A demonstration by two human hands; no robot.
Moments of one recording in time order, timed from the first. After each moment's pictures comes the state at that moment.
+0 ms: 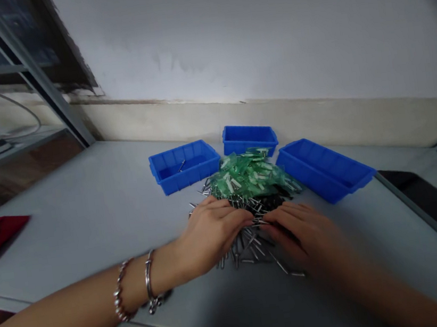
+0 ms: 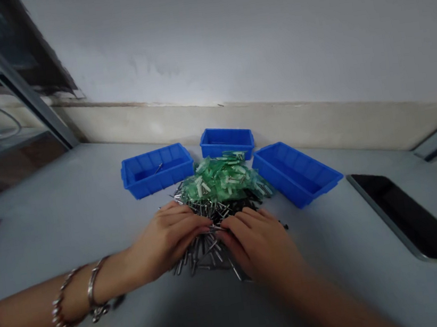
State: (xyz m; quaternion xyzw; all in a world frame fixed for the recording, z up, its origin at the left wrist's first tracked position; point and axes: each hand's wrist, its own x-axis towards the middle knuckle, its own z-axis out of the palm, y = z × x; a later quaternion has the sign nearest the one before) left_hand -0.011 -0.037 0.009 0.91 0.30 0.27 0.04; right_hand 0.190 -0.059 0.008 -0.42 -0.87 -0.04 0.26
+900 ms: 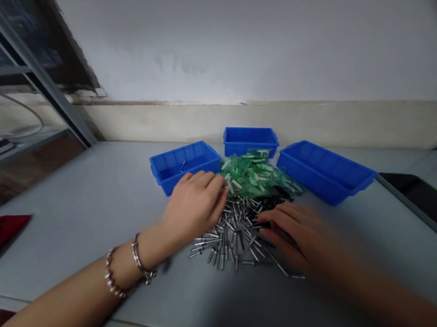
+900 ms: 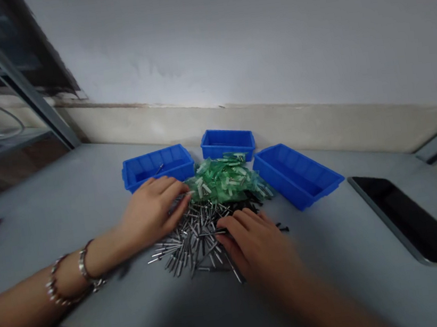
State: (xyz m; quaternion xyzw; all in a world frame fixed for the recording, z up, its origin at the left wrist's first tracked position) left_hand -0.022 -0.012 0.030 0.88 0.42 0.19 -0.13; right_hand 0.188 -0.062 0.008 -0.43 -0.87 -0.01 0.25
